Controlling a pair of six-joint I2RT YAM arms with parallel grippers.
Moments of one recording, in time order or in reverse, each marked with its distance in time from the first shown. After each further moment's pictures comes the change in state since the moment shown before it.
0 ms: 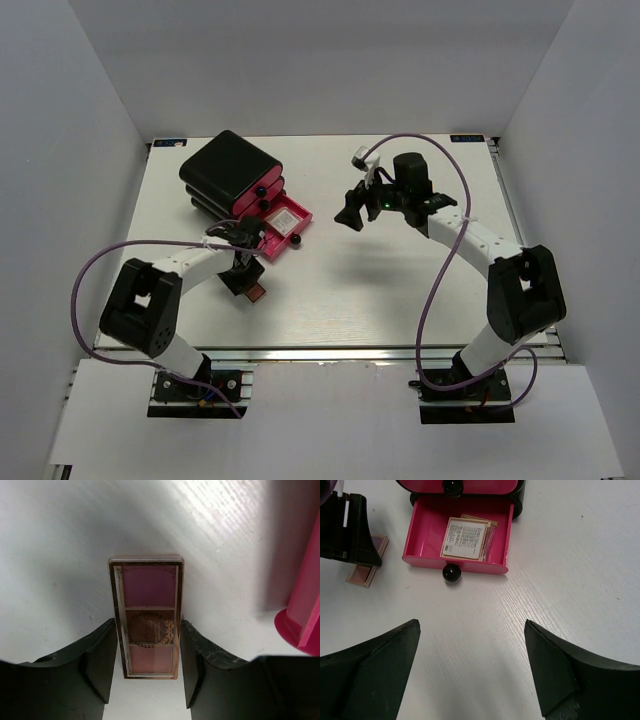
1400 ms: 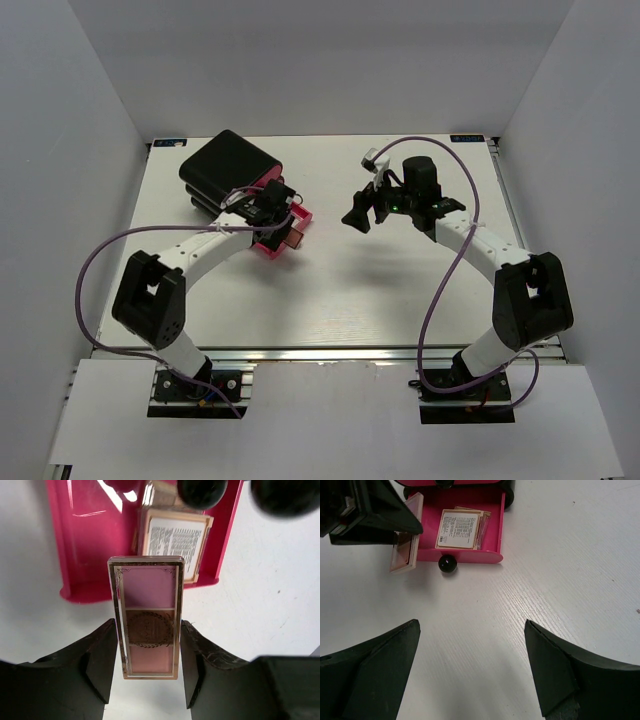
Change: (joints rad) left arm -0.106 0.078 0.355 0.061 -0.018 -0.314; right arm -0.037 -0.056 -0.062 0.005 -0.001 0.021
